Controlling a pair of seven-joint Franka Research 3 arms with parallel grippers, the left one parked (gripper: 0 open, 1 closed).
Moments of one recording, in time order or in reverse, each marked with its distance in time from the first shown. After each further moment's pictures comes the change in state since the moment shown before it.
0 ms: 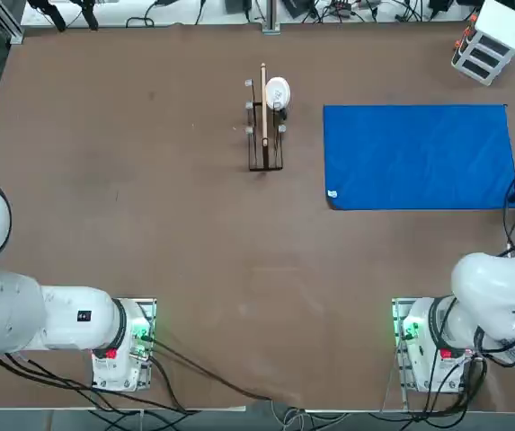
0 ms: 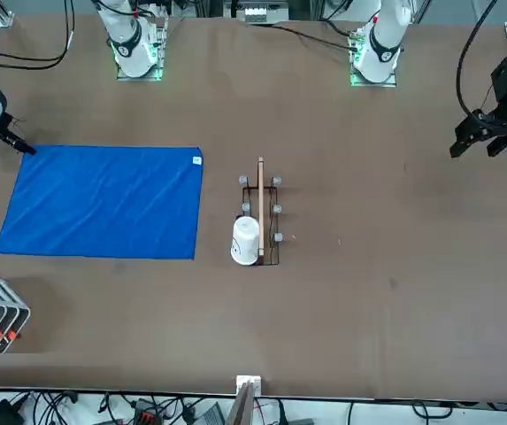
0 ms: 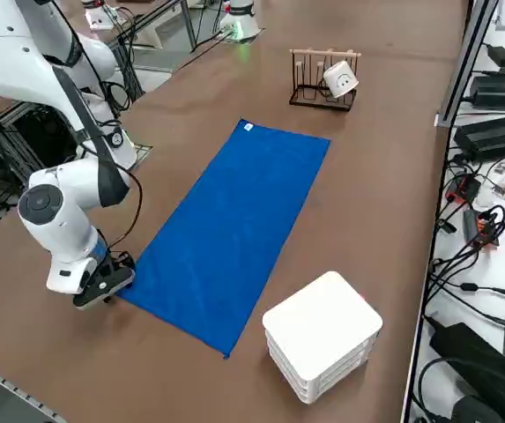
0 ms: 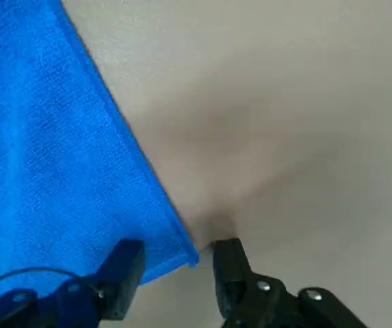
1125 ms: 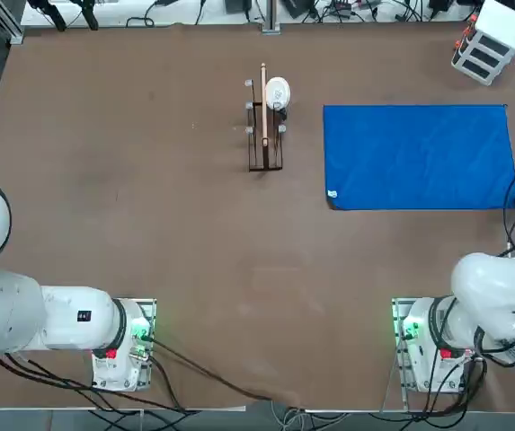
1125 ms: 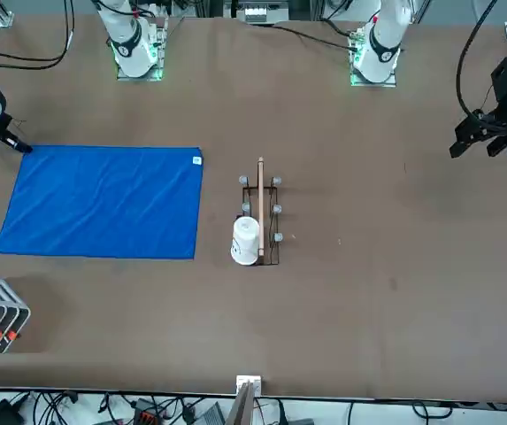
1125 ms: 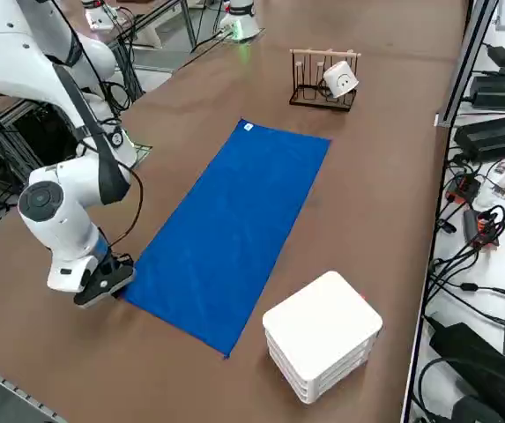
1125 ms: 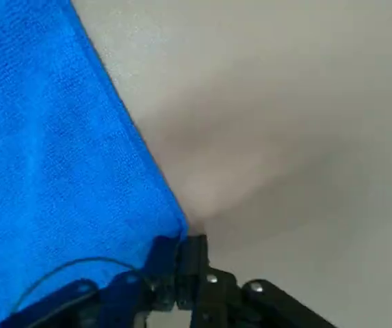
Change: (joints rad) arm 0.003 -0.011 0.009 0.003 0.001 -0.005 -0.001
